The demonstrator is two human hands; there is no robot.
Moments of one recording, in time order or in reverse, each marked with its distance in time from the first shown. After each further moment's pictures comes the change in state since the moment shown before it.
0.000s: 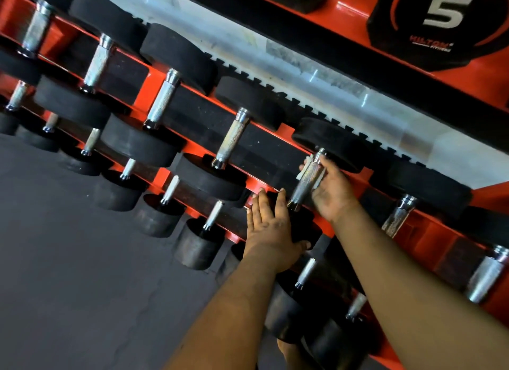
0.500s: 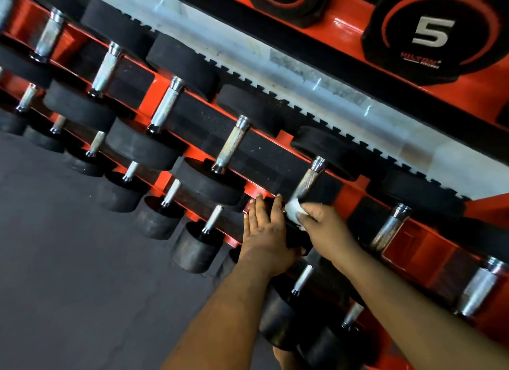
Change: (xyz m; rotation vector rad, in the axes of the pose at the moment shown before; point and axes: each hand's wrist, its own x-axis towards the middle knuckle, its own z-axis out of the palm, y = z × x) left_hand 0.001 -0.001 0.002 -0.013 -0.001 -0.024; right_hand -0.058 0.032 -0.023 -1.090 -0.074 -0.340
